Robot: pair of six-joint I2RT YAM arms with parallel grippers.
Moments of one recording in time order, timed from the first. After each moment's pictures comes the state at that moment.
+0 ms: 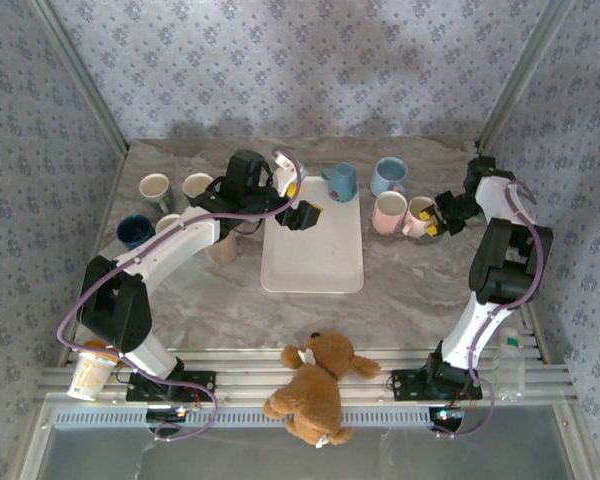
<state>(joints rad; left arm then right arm) -0.58 1.60 1.30 -0.23 0.54 0.02 -0.25 1.88 1.47 -1.00 -0.47 0.78</state>
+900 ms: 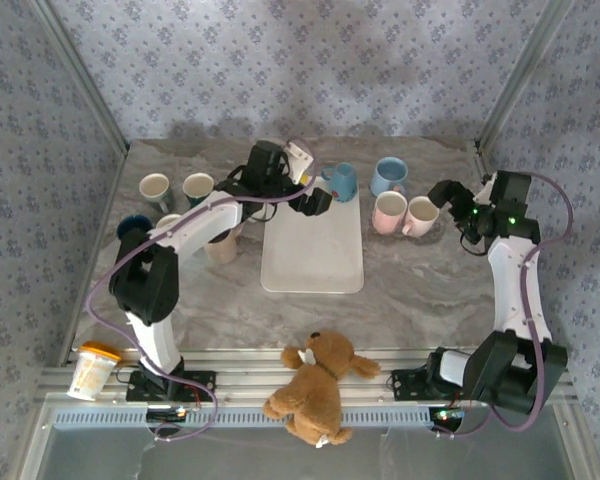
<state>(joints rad) -0.59 1.85 1.51 -0.21 0.39 -0.03 -0.27 1.20 1.09 -0.64 -0.41 0.51</state>
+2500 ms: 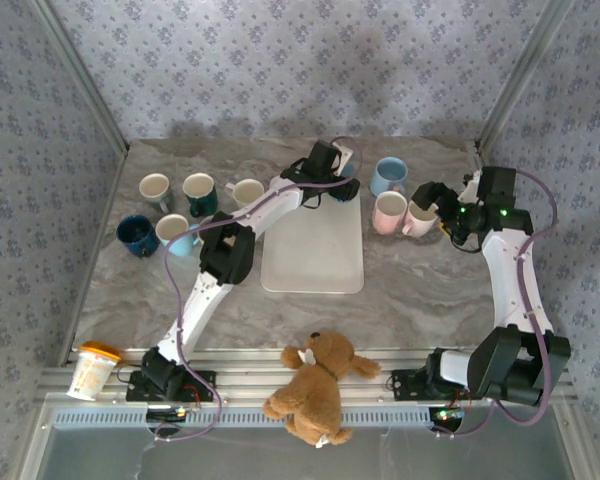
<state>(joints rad) -0.66 2.62 2.39 -0.43 0.08 -0.09 -0.18 1.25 1.15 -0.77 -0.47 0.52</state>
